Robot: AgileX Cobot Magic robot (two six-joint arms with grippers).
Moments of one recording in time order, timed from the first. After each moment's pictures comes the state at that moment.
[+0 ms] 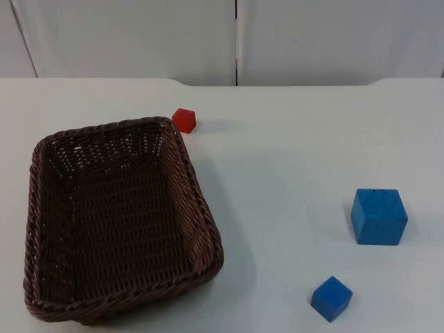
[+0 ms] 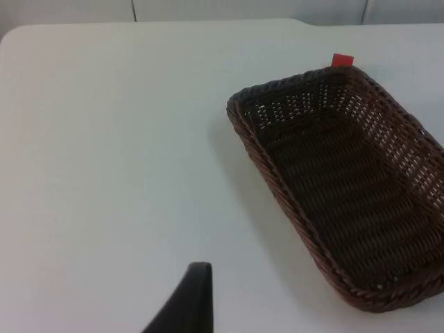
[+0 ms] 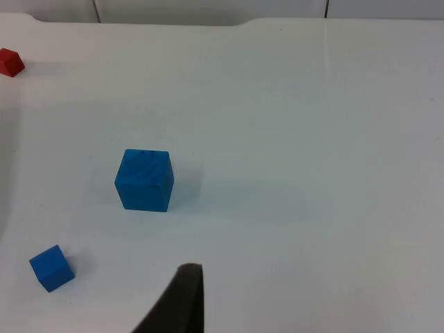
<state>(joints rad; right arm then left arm) 0.10 0.00 -0.51 -0.01 1.08 0.01 -0.02 0.00 -0.50 -0.09 1.07 0.03</state>
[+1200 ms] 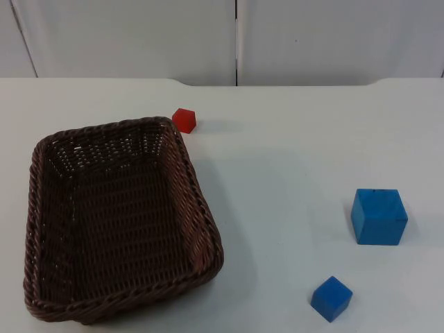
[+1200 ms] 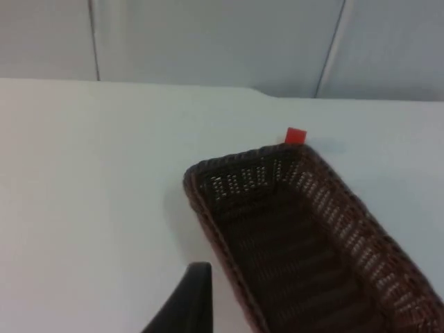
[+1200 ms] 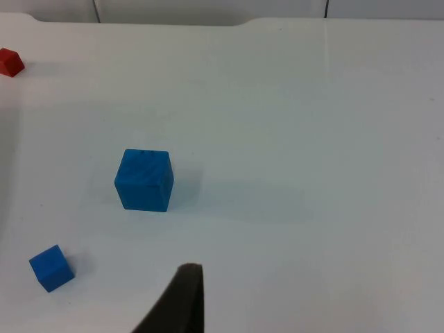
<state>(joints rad) 0.10 0.00 -0.51 -0.01 1.08 0.01 -0.02 0.17 -0.55 -0.21 0.87 0.03</state>
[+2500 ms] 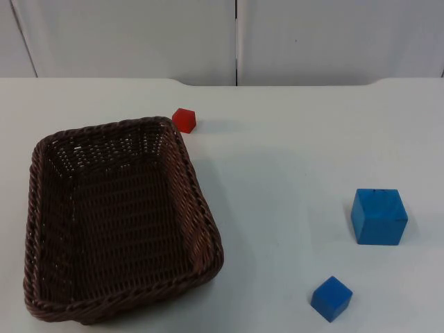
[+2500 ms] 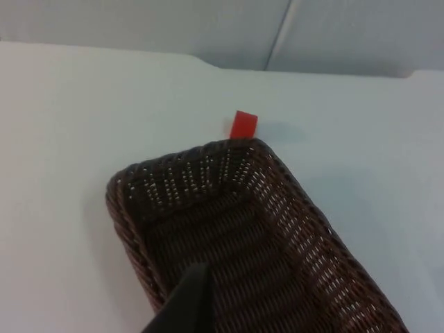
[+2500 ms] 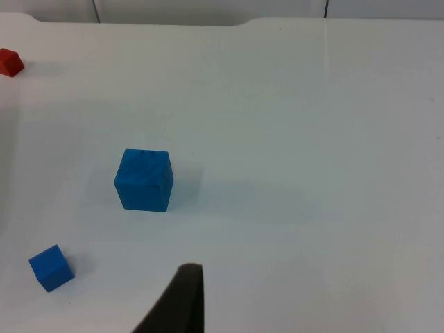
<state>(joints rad) 0.10 0.00 -0.51 -0.01 1.08 0.01 -0.02 0.70 -0.55 -0.61 0.54 0.41</state>
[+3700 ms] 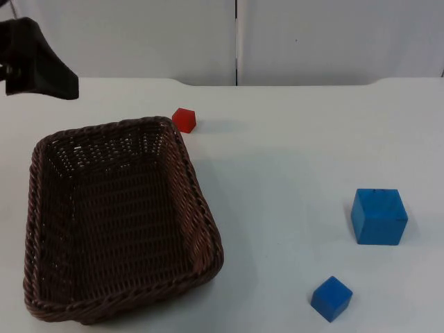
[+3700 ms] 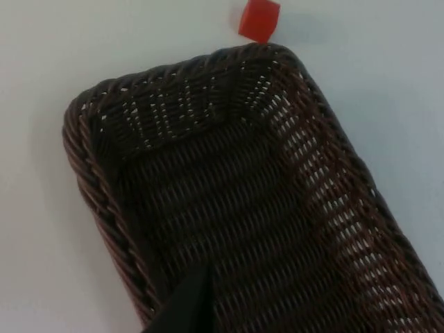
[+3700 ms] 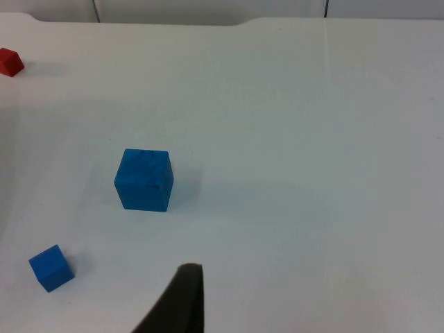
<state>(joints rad) 0.10 0.00 -0.51 -0.01 1.08 0.01 -0.02 1.28 -0.71 -0.80 0.49 0.60</state>
